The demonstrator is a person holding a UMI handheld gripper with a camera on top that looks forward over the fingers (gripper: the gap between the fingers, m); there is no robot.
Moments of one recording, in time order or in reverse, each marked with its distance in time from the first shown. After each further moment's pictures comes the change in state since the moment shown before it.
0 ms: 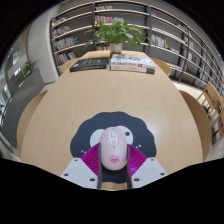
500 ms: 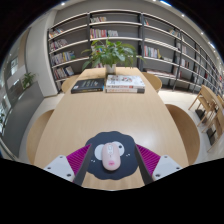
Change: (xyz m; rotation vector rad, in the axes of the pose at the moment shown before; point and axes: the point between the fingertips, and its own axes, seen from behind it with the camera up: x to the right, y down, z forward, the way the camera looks) arm 0.011 -0.065 -0.091 0.126 0.025 0.046
